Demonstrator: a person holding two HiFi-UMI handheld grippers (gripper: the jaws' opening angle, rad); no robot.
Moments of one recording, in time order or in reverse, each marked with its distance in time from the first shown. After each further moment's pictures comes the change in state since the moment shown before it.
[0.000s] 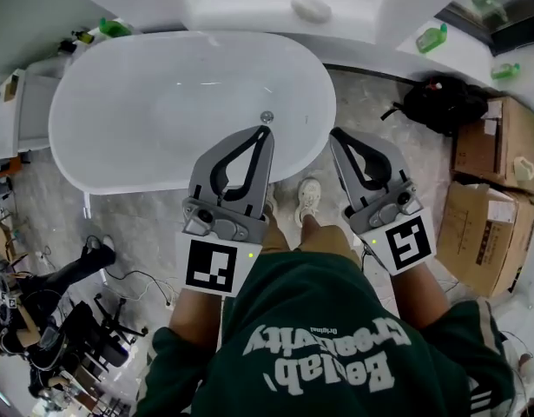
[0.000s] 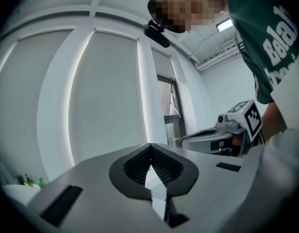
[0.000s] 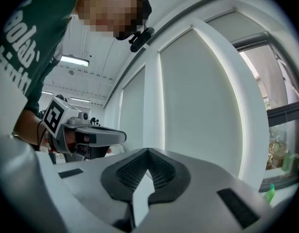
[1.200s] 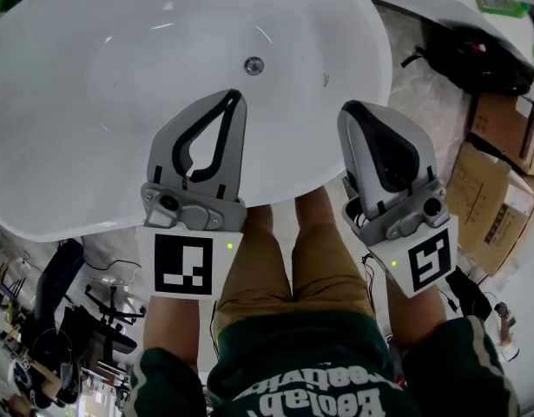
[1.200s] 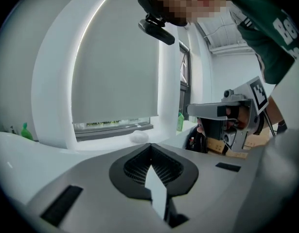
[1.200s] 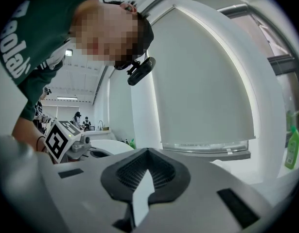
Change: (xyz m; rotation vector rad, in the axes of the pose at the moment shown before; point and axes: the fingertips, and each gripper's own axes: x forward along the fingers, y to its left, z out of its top) left arm 0.078 0.105 -0.328 -0.145 0.284 -0.080; right arm 0.156 -0.013 -0.235 0.130 0.062 -0.059
